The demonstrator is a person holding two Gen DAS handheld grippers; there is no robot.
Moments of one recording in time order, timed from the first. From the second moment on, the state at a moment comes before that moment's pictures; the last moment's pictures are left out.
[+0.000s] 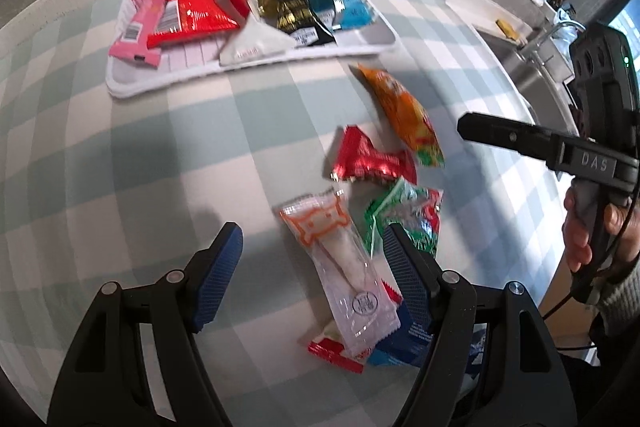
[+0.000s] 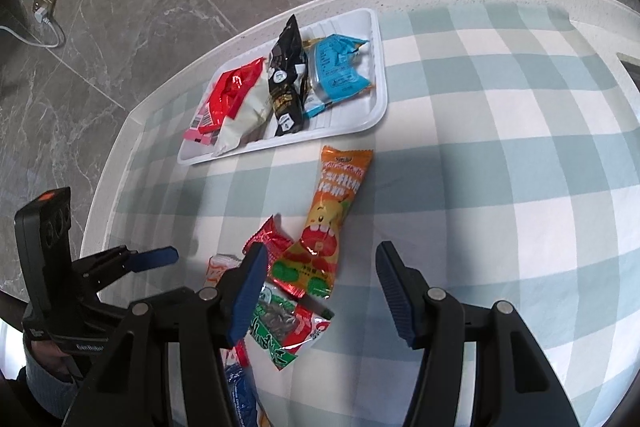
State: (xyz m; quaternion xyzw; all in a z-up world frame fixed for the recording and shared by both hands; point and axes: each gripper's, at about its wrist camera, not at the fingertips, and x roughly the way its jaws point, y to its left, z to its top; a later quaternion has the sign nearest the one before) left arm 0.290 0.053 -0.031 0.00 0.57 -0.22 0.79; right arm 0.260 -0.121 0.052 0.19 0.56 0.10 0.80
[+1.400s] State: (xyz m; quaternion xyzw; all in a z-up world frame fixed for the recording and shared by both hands) left arm 0.285 0.031 -0.065 0.07 0.57 -0.21 0.79; right arm 0.304 -0.112 0.009 0.19 0.60 0.10 0.77
